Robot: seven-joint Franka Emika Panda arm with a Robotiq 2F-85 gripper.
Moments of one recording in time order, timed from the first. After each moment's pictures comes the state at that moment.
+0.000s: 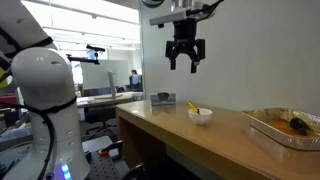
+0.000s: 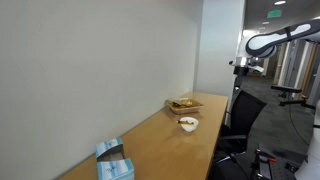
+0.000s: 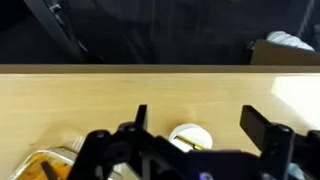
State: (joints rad) arm -0.05 -0.52 -0.40 -2.43 -0.02 1.97 -0.51
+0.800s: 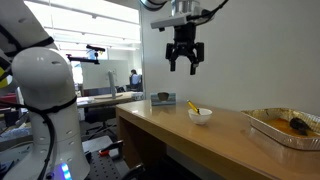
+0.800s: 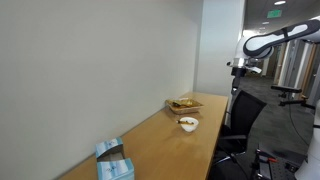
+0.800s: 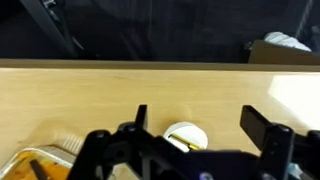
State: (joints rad) arm -0.04 -0.49 -0.37 -2.43 0.01 2.00 -0.51
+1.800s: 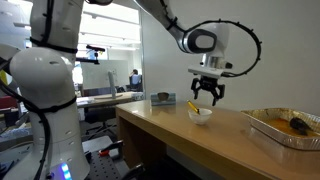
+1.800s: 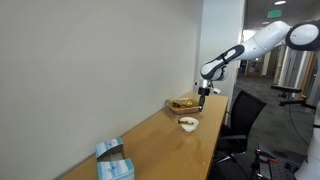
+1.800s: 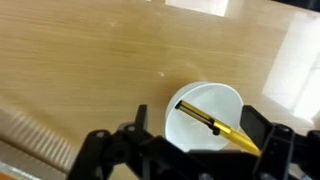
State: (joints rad) arm -0.08 0.24 -0.21 -2.05 0.34 2.22 -0.71
